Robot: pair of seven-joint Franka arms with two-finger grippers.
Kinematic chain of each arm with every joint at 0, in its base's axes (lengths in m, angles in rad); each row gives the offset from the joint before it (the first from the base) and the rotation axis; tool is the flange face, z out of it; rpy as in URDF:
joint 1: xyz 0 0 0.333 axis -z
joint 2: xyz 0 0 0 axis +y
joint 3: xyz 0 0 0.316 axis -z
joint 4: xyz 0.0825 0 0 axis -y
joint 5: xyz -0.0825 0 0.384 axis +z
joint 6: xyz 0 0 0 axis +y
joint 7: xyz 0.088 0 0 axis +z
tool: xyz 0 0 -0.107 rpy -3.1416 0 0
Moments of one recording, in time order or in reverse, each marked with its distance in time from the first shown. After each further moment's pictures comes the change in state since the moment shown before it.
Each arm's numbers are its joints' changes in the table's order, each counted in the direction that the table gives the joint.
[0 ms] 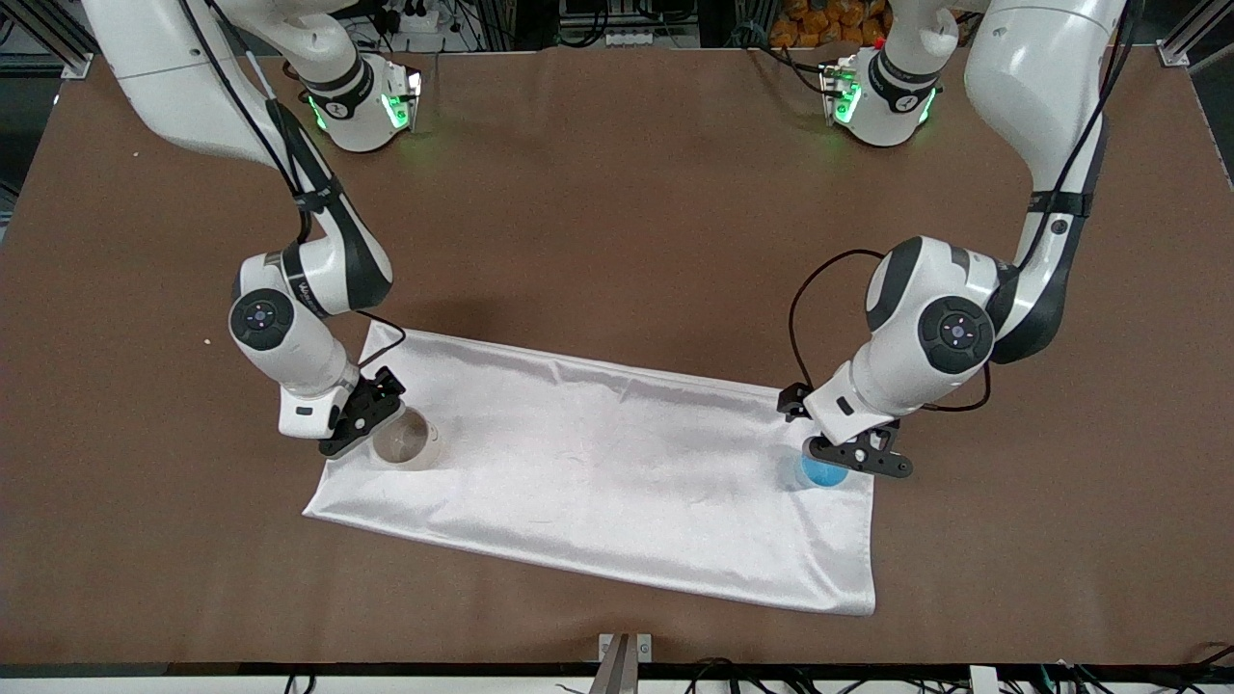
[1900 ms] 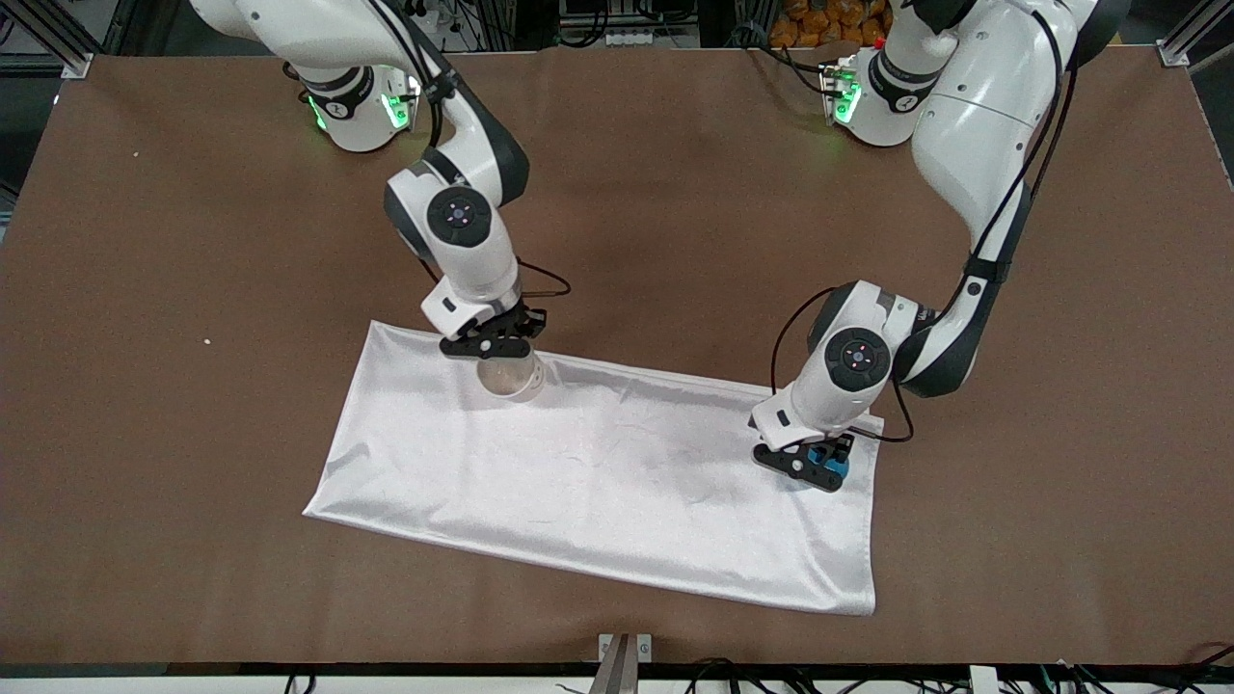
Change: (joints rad) left arm 0.039 0.167 0.008 -0.003 0.214 -0.185 -0.006; right arm -0.394 -0.120 -0.070 0.007 0.021 0.248 -1.207
